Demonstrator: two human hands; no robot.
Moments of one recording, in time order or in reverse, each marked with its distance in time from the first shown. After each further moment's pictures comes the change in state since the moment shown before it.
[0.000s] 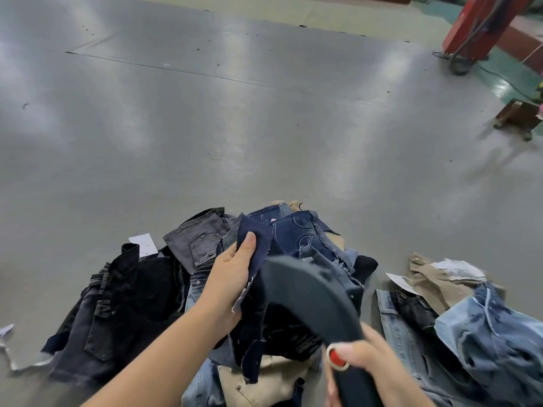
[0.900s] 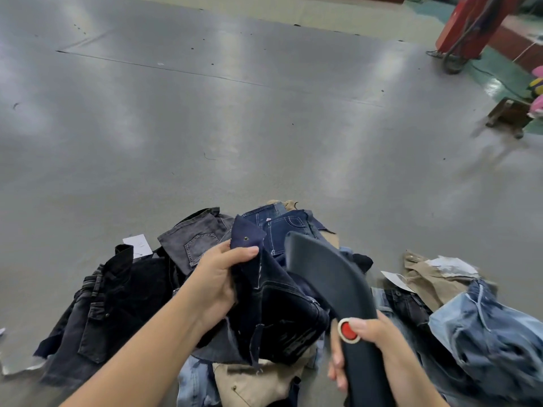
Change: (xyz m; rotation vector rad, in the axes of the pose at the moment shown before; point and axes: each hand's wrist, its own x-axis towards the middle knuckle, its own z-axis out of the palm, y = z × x) left_hand 0.004 0.008 -0.017 -0.011 -0.241 -0.005; right_hand 0.002 -0.008 -0.010 0.108 0.039 -0.061
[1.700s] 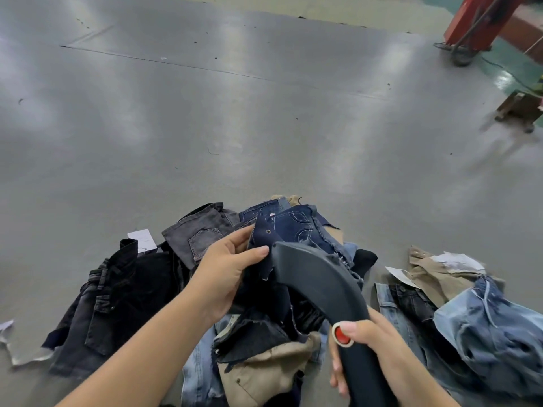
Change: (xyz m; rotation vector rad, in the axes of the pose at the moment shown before) left_hand 0.008 -0.008 -0.001 0.086 0.023 0.115; right_hand -0.001 -0.001 0.005 -0.054 -0.033 0.059
